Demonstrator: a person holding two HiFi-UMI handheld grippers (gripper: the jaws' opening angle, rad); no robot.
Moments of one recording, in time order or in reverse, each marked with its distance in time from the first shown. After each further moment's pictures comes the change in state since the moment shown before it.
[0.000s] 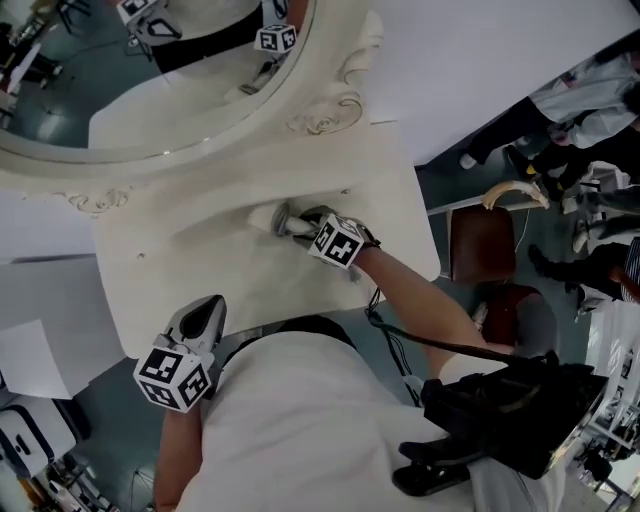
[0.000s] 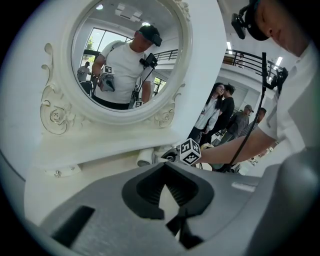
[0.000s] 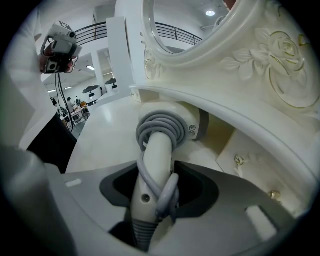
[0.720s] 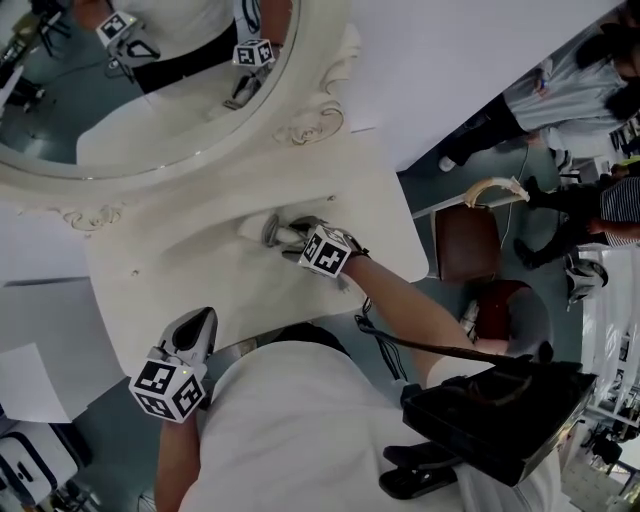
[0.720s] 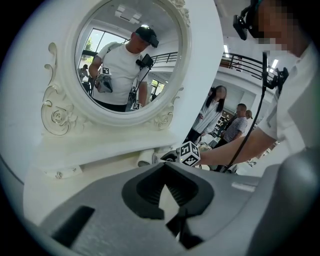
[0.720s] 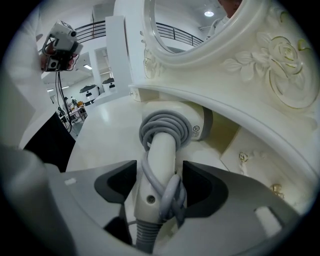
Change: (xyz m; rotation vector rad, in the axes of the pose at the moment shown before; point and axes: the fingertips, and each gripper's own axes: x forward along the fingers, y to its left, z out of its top) left arm -0.017 0.007 -0.003 0.009 -0.024 -0.038; right arm 0.002 0.012 -0.001 0.016 0.006 -0.029
